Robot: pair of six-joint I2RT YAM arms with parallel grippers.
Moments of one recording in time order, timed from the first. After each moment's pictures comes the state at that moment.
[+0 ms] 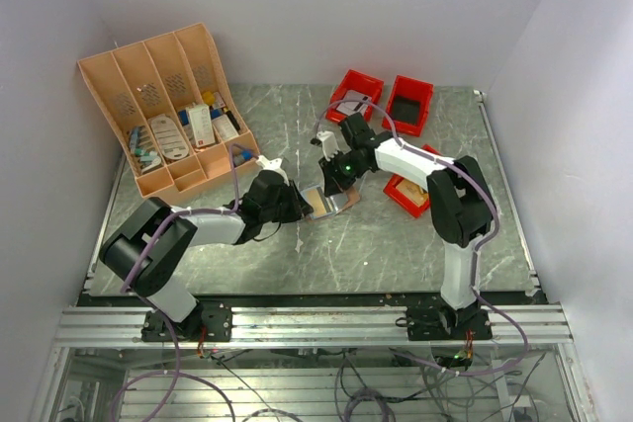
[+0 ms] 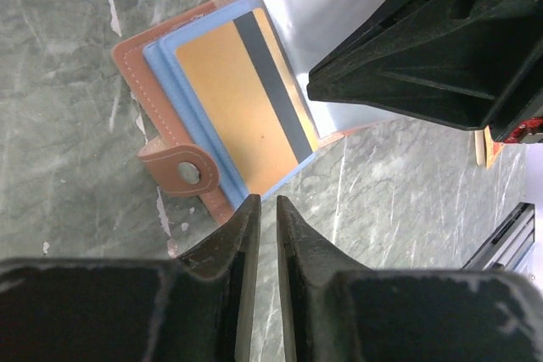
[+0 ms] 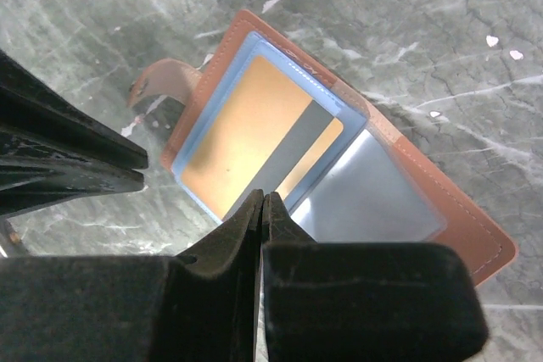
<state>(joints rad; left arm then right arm) -0.67 1.58 0.61 0.42 0.10 -0.78 0.52 1.99 1.43 -0.54 -0.54 -0.24</state>
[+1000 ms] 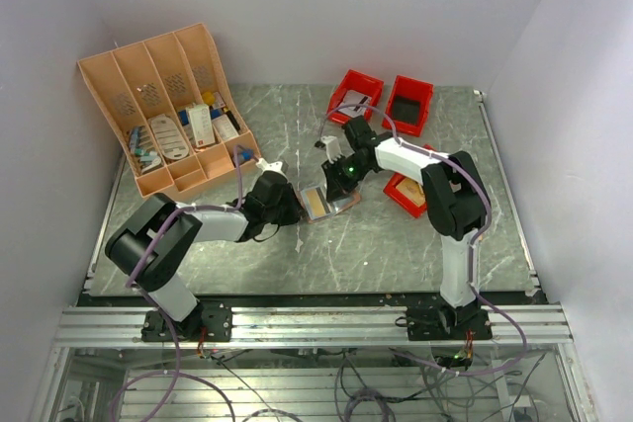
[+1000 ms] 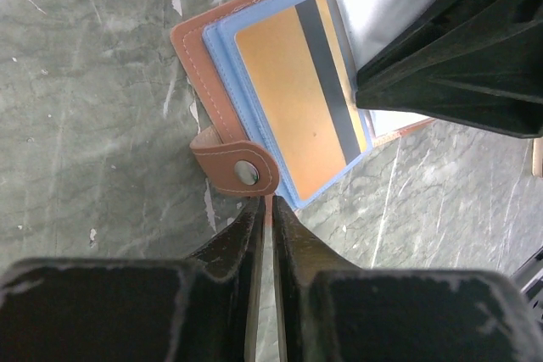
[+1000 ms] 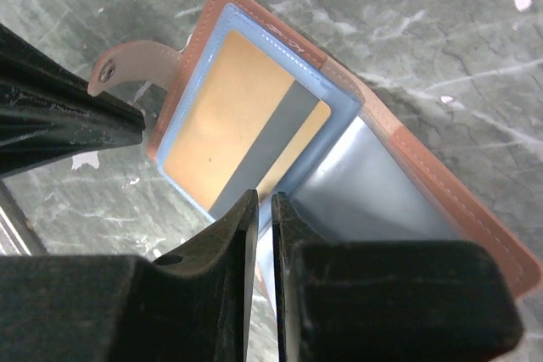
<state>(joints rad) -0.66 1.62 0.63 0.32 0.05 -0.76 0.49 2.08 1.45 -0.56 -0.59 -0.24</state>
